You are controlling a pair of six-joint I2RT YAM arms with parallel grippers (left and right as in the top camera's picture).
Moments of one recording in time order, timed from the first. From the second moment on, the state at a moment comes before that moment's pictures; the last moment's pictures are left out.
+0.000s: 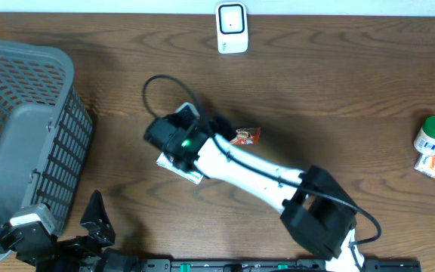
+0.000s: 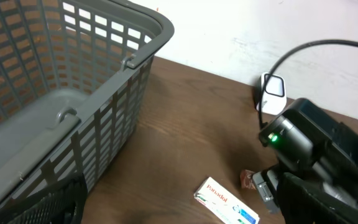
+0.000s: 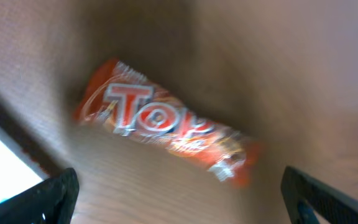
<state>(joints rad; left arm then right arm) -0.29 0.22 1.03 -1.15 -0.34 -0.38 0.98 2.06 1.64 -0.97 0.59 0.34</state>
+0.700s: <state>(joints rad) -0.29 0.22 1.03 -1.15 -0.34 -0.38 0.28 2.06 1.53 -1.04 -0.40 0.38</state>
